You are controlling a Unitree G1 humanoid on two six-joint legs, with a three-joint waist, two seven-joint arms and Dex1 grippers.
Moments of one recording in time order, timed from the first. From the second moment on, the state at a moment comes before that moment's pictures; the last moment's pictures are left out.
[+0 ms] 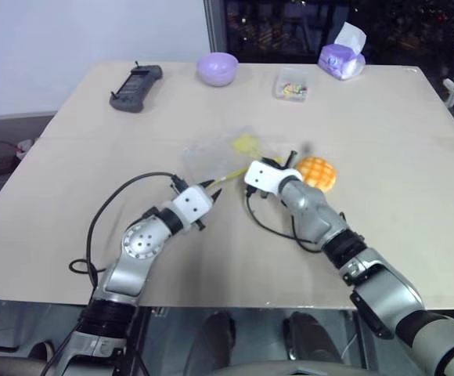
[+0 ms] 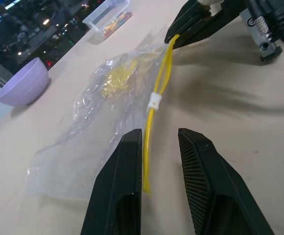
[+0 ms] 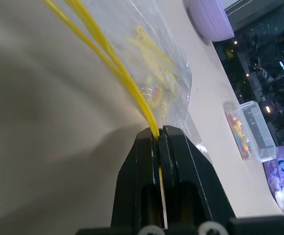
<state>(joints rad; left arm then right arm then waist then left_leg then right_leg) -0.21 0.50 -0.09 -0.01 0.14 -0.12 -0.50 -0.78 -0.12 0.47 0.59 -0.66 0.15 0.14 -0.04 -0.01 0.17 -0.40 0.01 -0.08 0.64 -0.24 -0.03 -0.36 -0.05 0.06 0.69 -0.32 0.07</state>
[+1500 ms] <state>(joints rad) -0.30 0.51 -0.08 0.17 0.05 -0.16 -0.60 -0.57 0.03 0.10 -0.03 0.12 0.90 0.59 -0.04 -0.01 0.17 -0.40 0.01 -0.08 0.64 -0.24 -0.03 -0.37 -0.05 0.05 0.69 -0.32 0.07</state>
